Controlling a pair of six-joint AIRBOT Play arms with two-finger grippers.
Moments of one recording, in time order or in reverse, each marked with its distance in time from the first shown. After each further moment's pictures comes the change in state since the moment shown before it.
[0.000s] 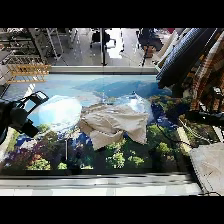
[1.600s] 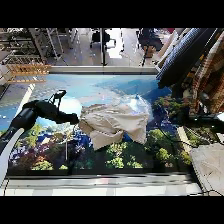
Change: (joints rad) left arm 0.095 -0.432 0.002 -0.854 -0.512 -0.147; right arm 0.000 -0.134 -0.010 0.219 0.203 -0.011
